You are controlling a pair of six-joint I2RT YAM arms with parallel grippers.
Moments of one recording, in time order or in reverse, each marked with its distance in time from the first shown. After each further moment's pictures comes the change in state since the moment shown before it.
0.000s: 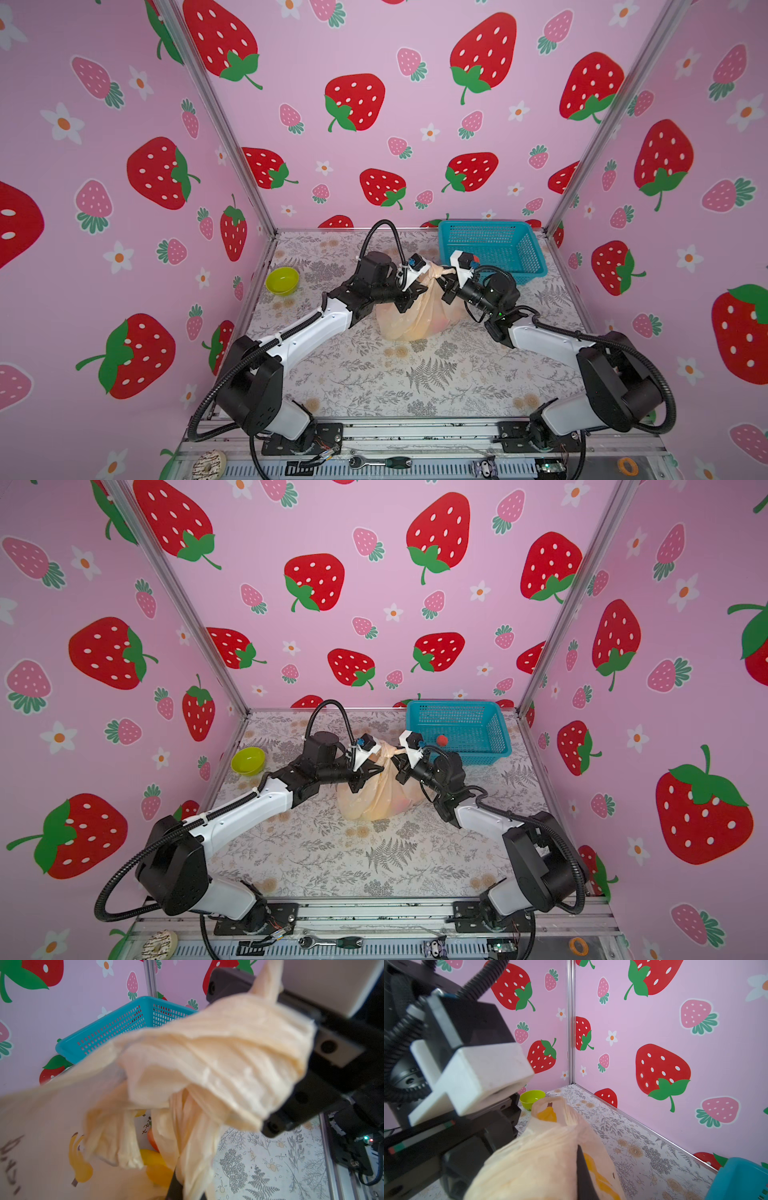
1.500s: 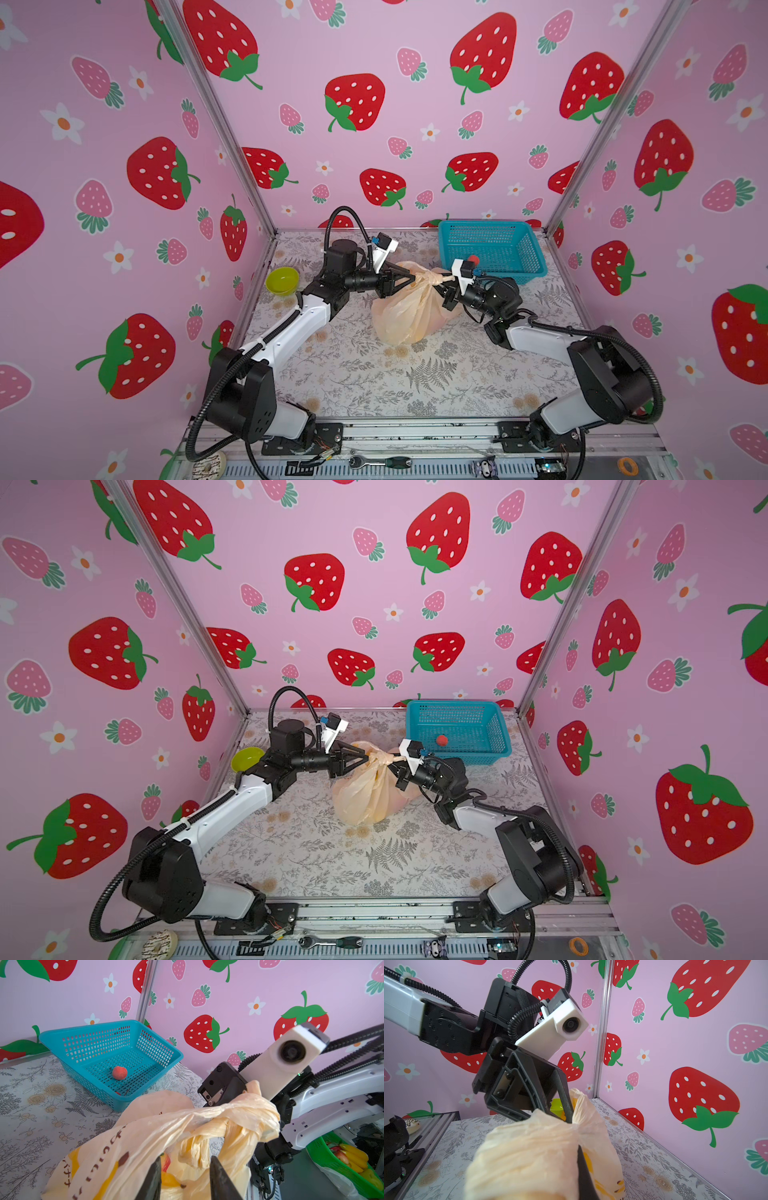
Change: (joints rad) left arm 0.215 -0.063 -0.013 0.080 0.377 -0.359; right arm -0.009 0.031 -0.035 0.162 -0.196 -0.005
